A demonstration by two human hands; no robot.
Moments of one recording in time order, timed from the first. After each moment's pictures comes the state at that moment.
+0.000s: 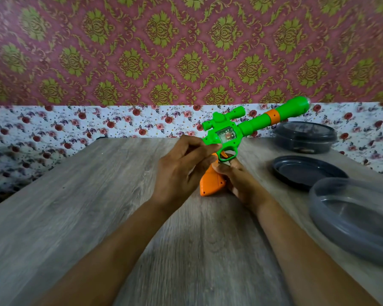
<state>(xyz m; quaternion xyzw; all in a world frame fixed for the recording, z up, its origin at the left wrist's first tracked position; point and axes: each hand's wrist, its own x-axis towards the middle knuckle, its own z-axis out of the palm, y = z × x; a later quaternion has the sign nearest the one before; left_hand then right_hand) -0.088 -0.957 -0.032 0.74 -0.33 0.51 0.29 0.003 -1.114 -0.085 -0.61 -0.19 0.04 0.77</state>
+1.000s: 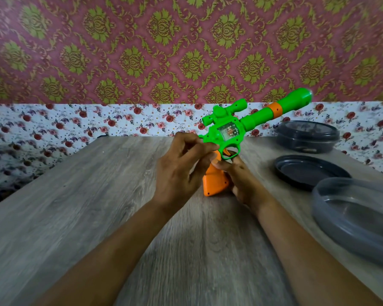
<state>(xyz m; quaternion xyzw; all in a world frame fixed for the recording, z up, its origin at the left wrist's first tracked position) -0.088 -0.956 -0.035 0.72 -0.33 0.53 0.31 0.003 -1.109 -0.084 -0.61 -0.16 0.02 0.78</state>
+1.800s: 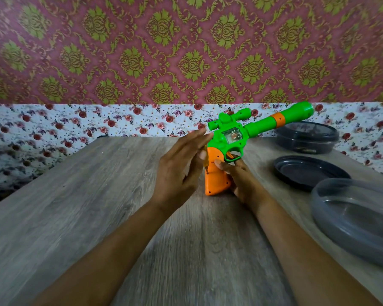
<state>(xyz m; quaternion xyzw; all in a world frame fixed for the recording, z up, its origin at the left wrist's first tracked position) -0.088 -0.957 -0.035 0.72 -0.32 0.48 0.38 0.001 -1.109 -0.080 -0.58 -0.11 0.01 0.81</state>
